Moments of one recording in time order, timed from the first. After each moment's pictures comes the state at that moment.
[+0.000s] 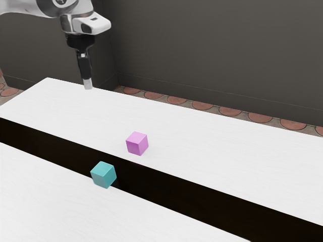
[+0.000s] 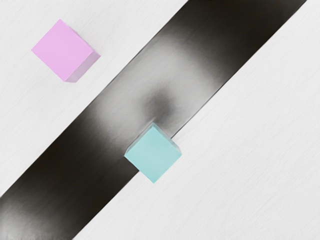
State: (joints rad) arm 0.14 0.06 -0.16 -1.45 0.06 1.43 0.79
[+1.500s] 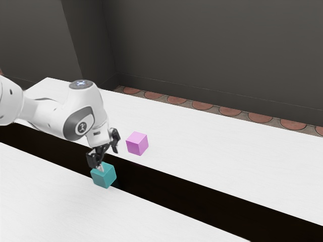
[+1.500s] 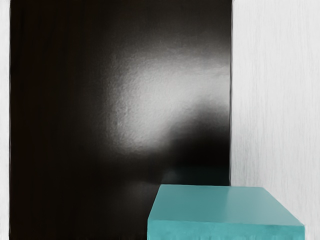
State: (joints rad) arm 0.18 0.09 -0.16 -2.31 0.05 2.48 1.55
